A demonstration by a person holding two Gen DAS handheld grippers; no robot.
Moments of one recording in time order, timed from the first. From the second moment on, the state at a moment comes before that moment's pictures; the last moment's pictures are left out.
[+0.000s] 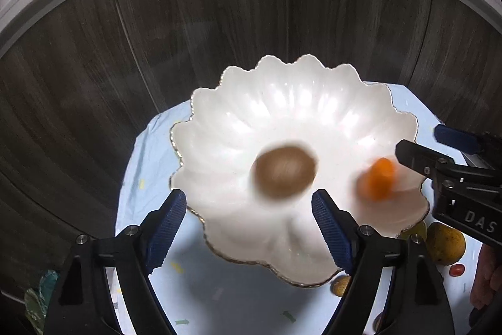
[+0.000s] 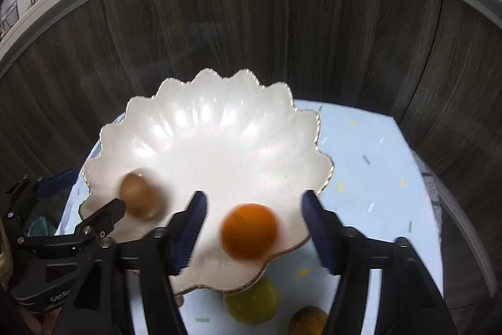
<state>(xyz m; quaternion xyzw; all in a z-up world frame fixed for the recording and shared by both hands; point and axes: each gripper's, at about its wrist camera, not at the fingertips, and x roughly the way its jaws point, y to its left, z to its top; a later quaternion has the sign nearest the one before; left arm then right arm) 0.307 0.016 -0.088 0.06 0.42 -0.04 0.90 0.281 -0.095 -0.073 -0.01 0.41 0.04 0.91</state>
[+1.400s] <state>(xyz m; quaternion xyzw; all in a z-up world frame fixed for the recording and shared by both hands) 0.214 -0.008 -0.019 0.07 0.36 -0.05 0.93 0.182 -0.139 -0.013 0.02 0.36 0.00 0.93</state>
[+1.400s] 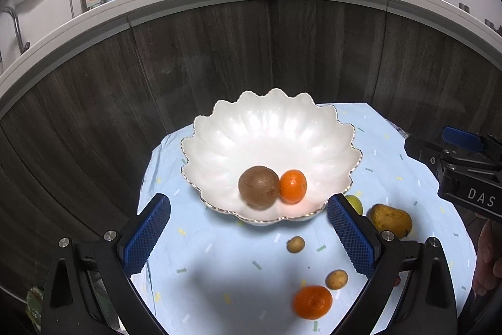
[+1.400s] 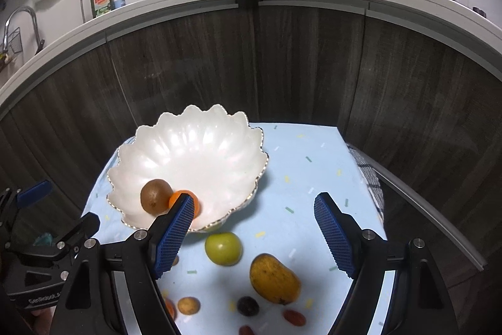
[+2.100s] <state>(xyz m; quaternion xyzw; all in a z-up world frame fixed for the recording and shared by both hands) 0.176 -0.024 -0.033 0.07 0.37 -0.08 0.92 0.141 -0.154 -0.024 0.02 0.36 -0.01 0.93</state>
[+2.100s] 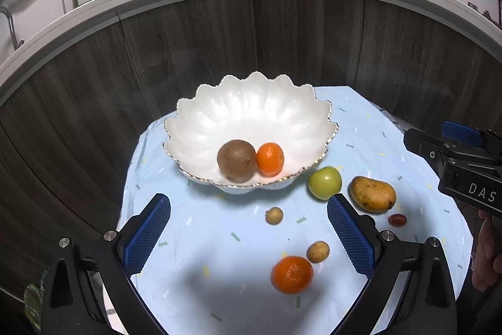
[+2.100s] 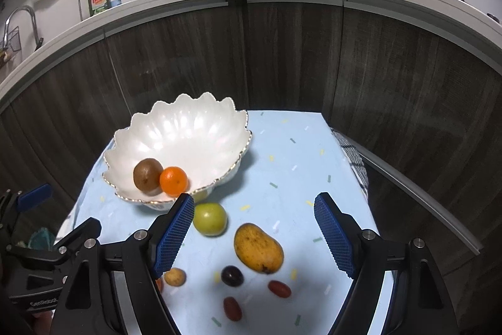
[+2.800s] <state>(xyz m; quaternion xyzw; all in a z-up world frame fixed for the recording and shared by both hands) 0.154 -0.021 -0.070 0.07 0.39 -0.09 0.91 0.114 -0.143 -0.059 -0.01 0.36 0.01 0.93</state>
